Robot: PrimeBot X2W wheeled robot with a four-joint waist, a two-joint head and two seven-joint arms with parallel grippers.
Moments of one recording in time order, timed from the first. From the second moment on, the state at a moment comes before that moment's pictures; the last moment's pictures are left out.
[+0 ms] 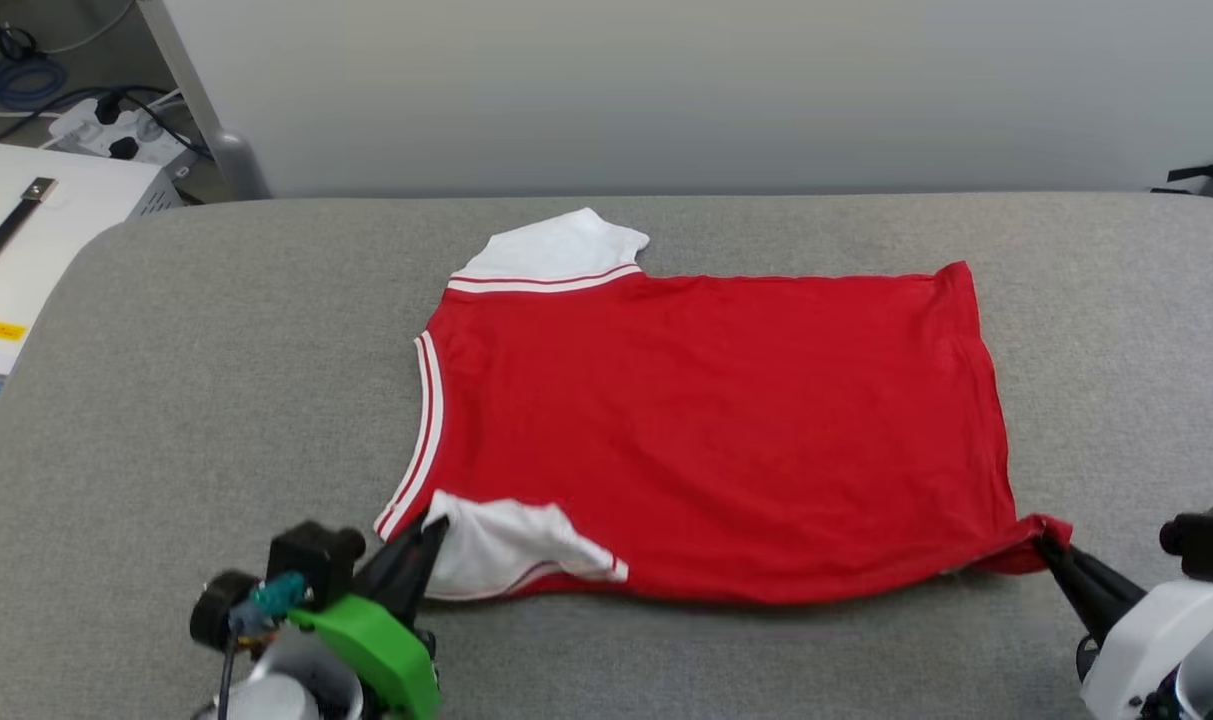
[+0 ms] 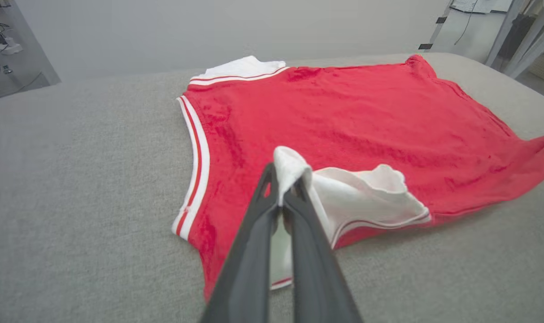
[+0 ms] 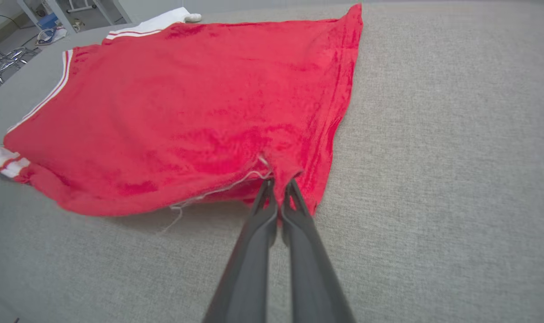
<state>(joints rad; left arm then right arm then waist) -0.14 0.46 -0.56 0.21 -0.59 -0.02 -0.20 -0.03 -0.57 0.33 0.19 0.74 0.13 0.05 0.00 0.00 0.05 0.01</state>
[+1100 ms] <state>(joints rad) -0.74 0.42 -0.82 0.83 -0.68 -0.13 -0.24 -0.51 -0.48 0.49 0.50 0.78 0.13 0.07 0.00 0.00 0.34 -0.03</state>
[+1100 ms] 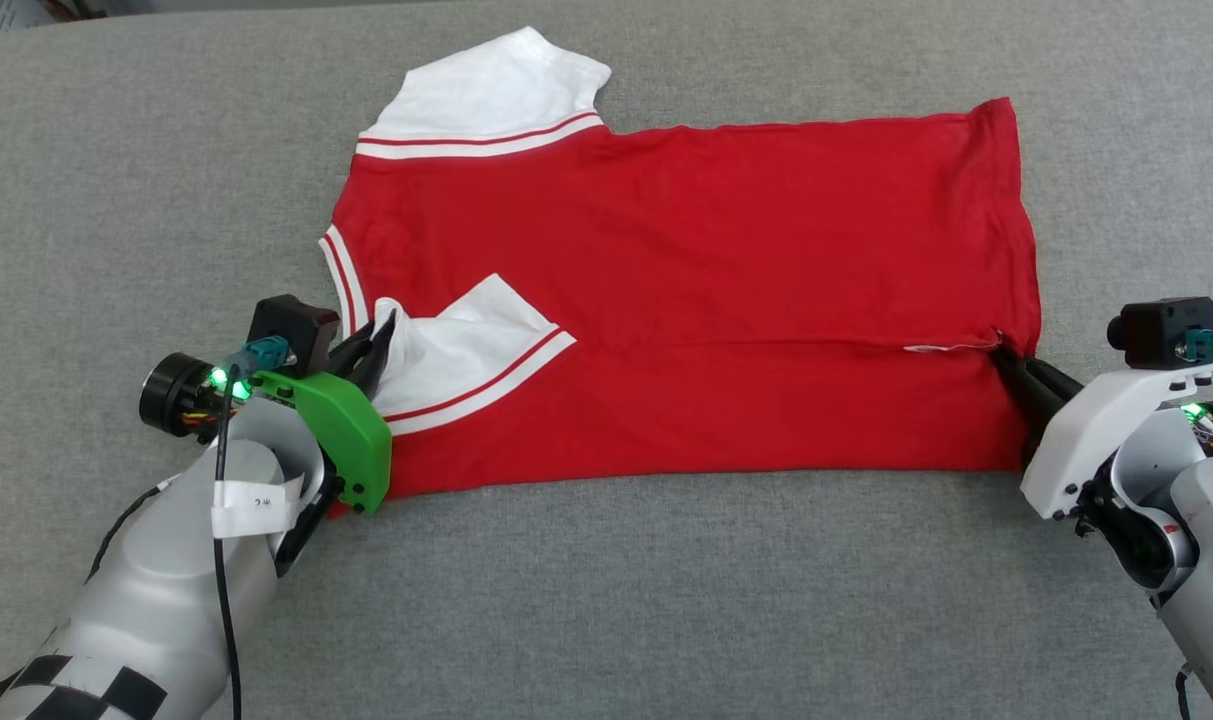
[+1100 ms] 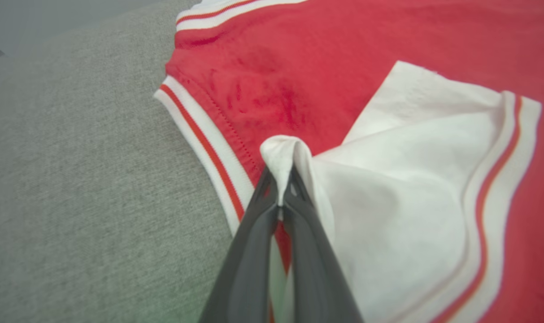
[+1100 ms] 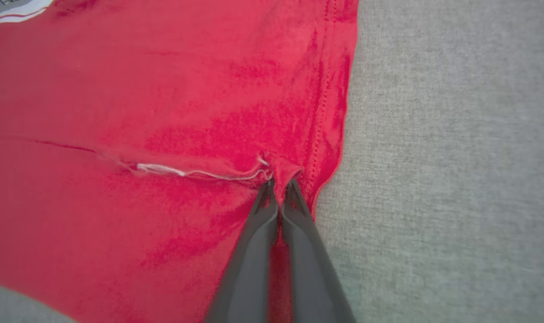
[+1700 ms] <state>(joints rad) -0.81 0.55 -0.85 0.68 -0.72 -0.13 -0.19 -0.28 -0.58 0.28 0.21 0.80 0.13 0.02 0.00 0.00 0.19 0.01</state>
